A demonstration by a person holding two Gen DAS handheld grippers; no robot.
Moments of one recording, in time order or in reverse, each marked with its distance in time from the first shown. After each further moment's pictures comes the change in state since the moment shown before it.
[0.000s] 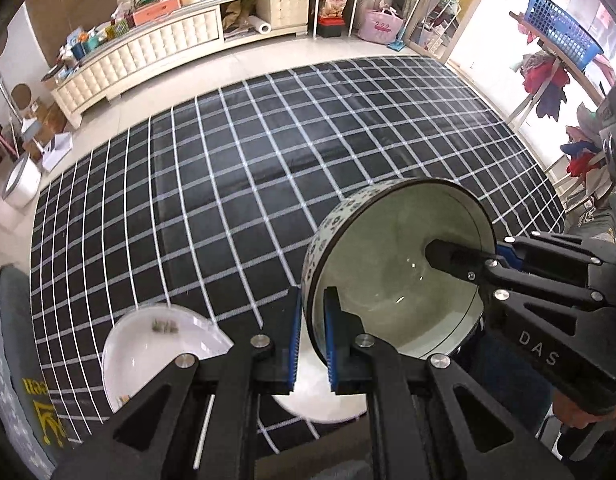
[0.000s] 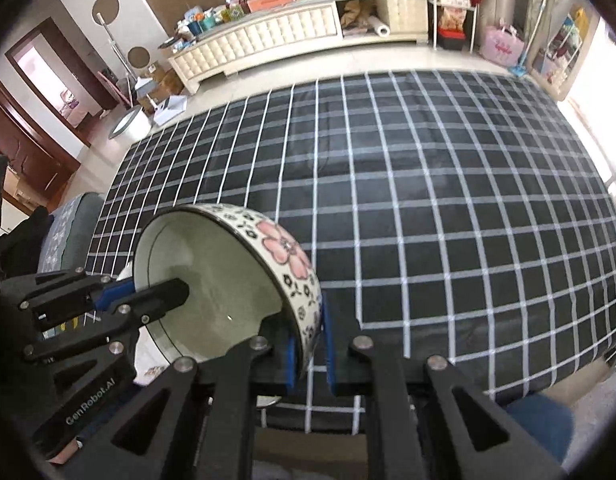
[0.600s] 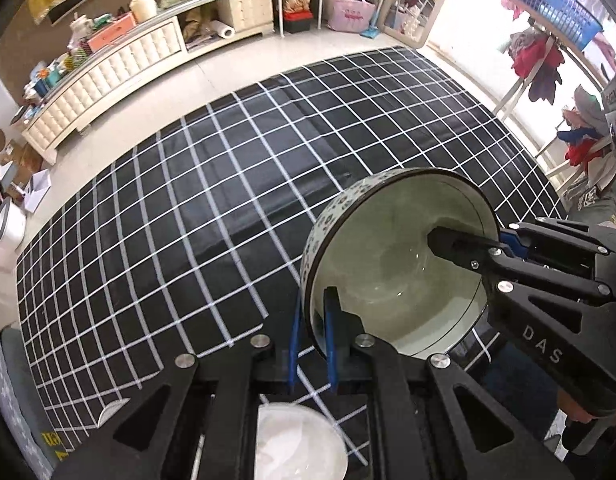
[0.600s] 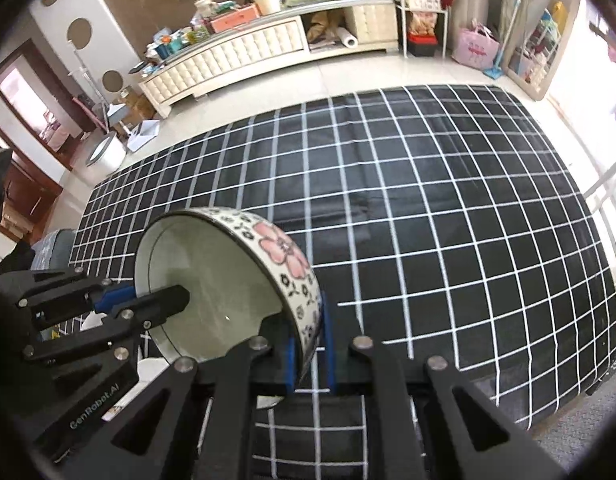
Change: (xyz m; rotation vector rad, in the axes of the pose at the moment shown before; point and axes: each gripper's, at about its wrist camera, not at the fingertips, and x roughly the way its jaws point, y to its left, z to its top) left arm 0.039 -0.070 0.097 0.108 0.024 -0.009; right arm -0.017 -0.079 0.053 0.039 -0.062 -0.053
